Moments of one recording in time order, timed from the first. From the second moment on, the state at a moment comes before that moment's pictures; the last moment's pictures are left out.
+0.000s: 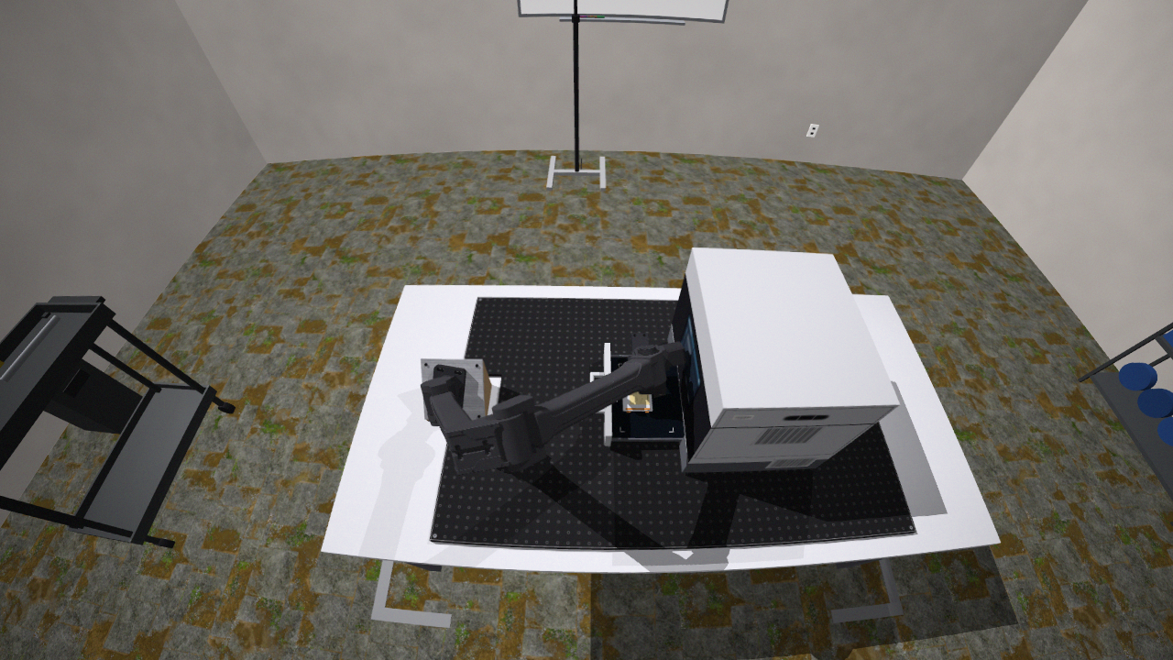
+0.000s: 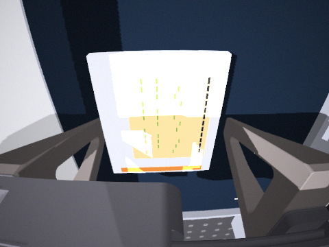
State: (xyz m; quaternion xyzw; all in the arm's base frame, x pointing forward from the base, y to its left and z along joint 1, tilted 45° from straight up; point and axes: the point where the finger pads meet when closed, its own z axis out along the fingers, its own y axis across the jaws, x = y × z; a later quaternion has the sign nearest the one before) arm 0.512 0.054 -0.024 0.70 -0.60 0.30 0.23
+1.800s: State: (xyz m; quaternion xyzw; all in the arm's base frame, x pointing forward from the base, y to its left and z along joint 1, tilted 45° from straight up) arm 0.518 0.056 -0.023 0.71 -0.60 0.31 0.22
